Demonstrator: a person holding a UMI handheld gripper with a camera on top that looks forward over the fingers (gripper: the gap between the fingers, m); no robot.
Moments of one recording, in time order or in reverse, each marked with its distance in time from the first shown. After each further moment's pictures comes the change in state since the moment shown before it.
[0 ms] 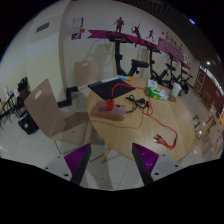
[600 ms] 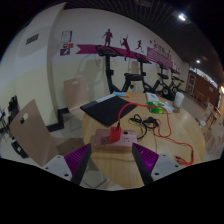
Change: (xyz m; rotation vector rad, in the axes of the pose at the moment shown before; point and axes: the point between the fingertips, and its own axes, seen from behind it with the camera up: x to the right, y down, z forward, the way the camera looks) arm -0.041 -0.091 0.146 0.210 0.079 0.114
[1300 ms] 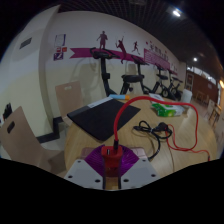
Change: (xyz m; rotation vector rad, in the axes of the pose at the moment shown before) arm 0.014 -0.019 0.143 0.075 0.007 0.054
